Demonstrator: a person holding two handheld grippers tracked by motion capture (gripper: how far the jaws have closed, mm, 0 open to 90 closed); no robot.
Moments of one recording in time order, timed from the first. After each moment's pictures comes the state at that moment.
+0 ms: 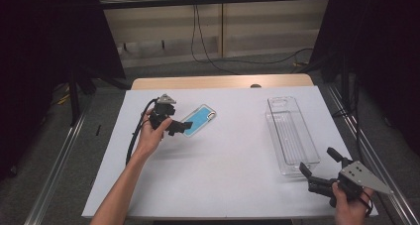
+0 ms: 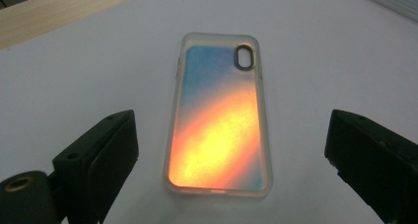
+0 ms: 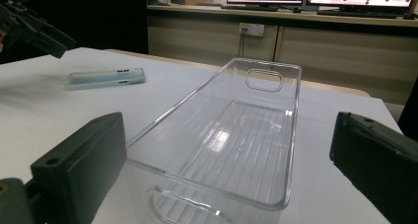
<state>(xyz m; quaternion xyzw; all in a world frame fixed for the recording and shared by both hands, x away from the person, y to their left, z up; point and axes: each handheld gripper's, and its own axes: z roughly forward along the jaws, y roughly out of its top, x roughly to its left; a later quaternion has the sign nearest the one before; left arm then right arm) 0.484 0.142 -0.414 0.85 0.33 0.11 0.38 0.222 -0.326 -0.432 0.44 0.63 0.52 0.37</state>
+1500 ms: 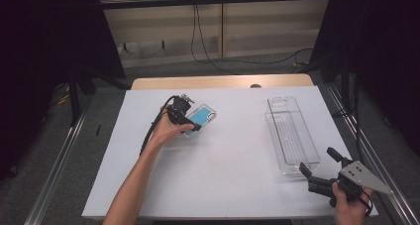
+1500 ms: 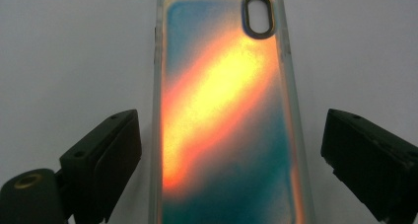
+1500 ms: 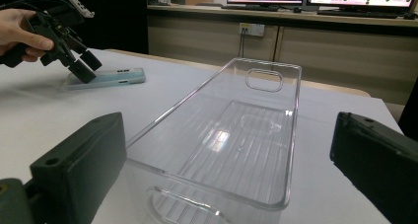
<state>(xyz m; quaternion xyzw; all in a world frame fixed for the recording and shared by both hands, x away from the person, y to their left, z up) 0.524 0.101 -0.442 0.91 0.31 0.06 0.28 0.222 -0.326 -0.432 0.44 0.63 0.52 0.37</state>
